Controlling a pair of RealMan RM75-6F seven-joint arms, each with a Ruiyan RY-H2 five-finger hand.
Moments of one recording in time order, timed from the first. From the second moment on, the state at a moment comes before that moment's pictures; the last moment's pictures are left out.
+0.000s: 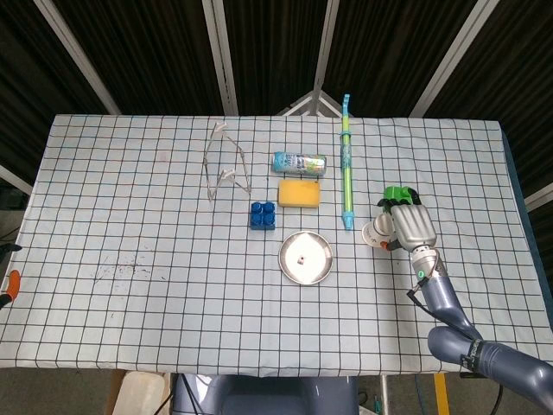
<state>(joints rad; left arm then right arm) -0.10 -1.11 -0.11 -1.57 1.30 1.43 0.11 0.65 -1.45 0.24 -1.30 -0.99 0.92 -0.30</state>
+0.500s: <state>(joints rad) -0.10 -1.11 -0.11 -1.57 1.30 1.43 0.12 0.66 -1.46 0.23 -1.29 -0.99 0.94 -0.31</state>
